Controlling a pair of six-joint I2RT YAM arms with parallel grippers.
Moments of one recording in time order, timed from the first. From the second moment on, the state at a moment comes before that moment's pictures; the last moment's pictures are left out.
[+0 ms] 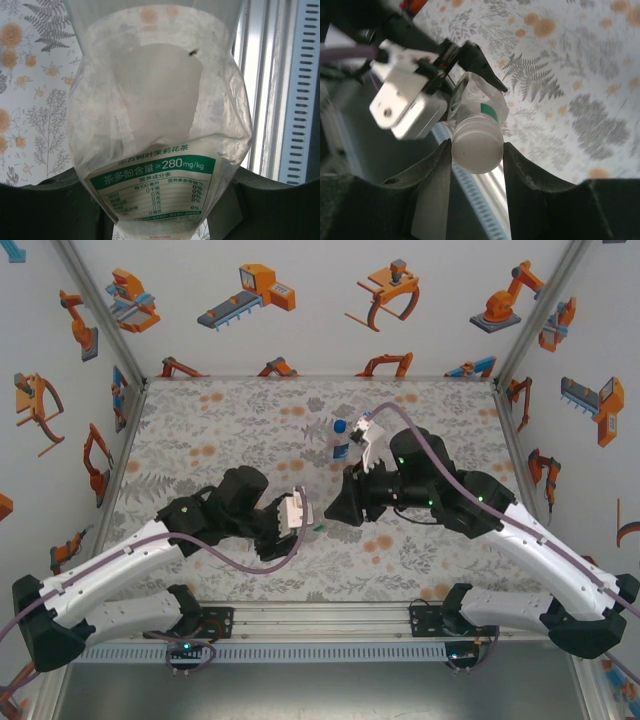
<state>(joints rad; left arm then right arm) -0.96 1.02 0.93 -0.65 0.35 0.45 0.93 1.09 1.34 -0.77 -0.26 0.45</state>
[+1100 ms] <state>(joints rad) -0.96 1.00 0.90 -0.53 0.45 0.42 0.93 1.11 1.48 -0.80 -0.38 0.01</state>
